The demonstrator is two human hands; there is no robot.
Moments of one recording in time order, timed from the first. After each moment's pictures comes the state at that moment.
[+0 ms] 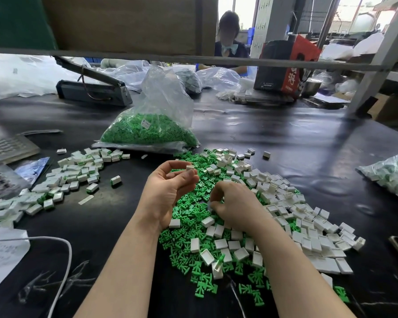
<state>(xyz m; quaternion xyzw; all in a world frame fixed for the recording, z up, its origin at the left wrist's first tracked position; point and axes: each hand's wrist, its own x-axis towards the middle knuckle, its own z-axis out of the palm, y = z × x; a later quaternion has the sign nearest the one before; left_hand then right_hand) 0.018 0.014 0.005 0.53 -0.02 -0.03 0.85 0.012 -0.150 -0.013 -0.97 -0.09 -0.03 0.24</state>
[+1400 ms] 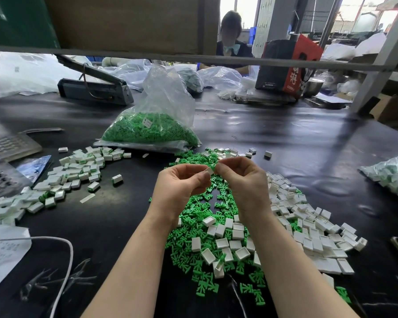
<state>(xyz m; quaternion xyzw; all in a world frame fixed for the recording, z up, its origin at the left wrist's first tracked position) 0.011 0.000 0.008 0.62 -0.05 0.00 0.78 0.011 -0.140 0.002 -0.64 -0.03 -0.19 0.74</state>
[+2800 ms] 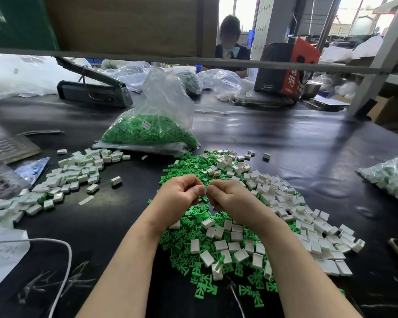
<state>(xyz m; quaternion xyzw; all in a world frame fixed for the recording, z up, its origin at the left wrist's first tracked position) 0.024 0.015 -0.009 0.81 -0.16 -0.03 0.56 0.014 -0.153 -0.008 -0.87 -0.14 0.04 0.48</state>
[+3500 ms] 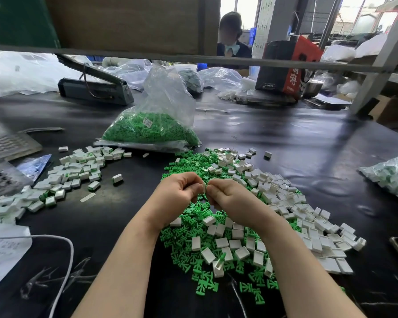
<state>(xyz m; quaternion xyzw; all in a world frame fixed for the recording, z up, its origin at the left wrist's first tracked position) 0.018 0.020 -0.004 0.83 -0.17 -0.01 0.53 0.010 -0.151 -0.006 -0.88 -0.17 0.05 0.44</state>
